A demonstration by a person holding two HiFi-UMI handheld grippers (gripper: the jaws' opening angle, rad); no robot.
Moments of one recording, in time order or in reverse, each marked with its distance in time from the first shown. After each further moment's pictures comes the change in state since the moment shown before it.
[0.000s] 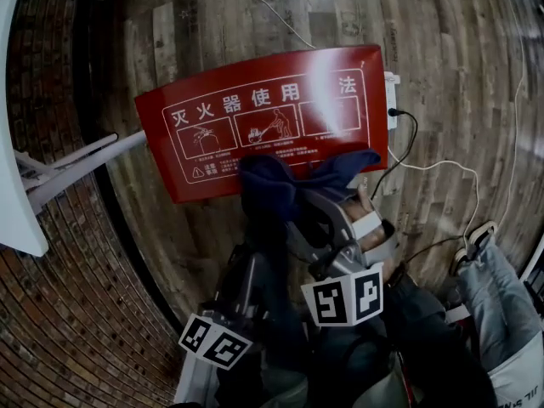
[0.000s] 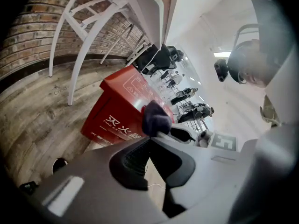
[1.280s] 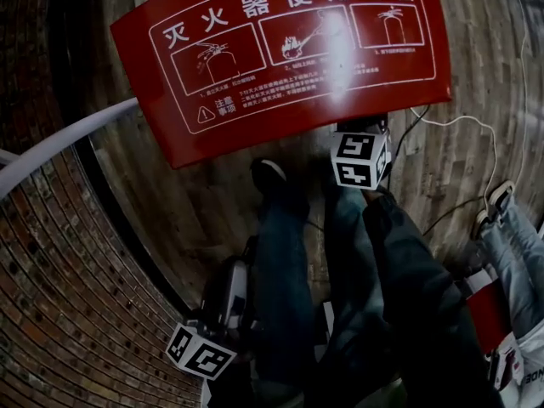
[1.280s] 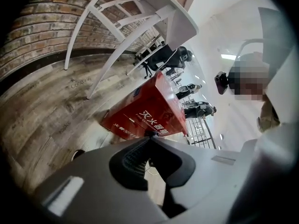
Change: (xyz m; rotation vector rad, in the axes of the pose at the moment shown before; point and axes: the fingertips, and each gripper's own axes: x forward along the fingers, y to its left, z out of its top) left arm -0.080 0.115 -0.021 -0.057 0.075 0.005; right arm 0.133 -0.001 -0.215 0.683 0.273 -0.561
